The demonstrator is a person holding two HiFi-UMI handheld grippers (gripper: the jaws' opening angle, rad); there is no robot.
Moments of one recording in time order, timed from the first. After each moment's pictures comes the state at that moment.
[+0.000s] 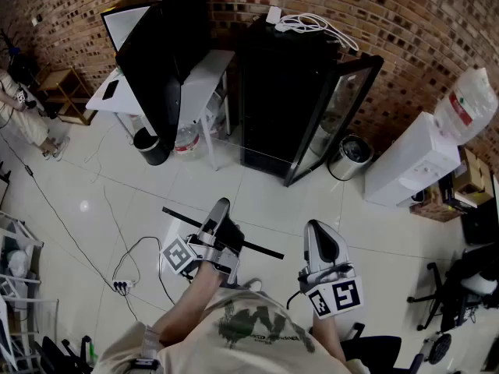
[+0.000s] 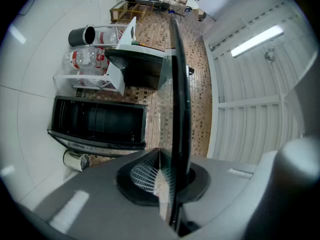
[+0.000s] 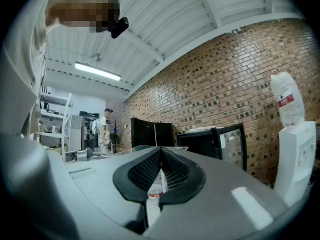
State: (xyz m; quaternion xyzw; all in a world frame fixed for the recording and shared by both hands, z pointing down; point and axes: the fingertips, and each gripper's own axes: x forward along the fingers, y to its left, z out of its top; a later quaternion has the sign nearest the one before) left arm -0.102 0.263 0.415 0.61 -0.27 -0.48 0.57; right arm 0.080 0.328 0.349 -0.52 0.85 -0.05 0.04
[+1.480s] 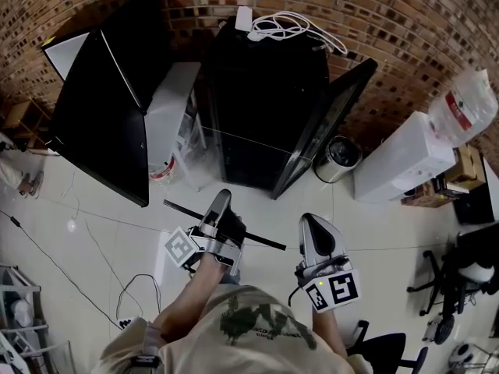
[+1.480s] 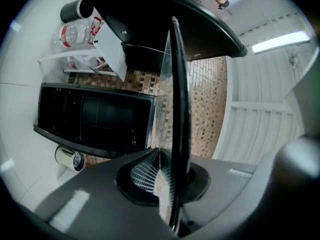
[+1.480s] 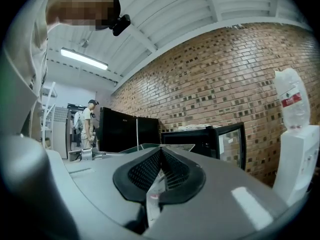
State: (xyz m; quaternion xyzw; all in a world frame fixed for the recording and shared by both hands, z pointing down) left arm -0.070 0.037 0.428 0.61 -0.22 -0.44 0.61; right arm 0.082 0.129 0.362 -0.57 0.82 -0.05 0.01
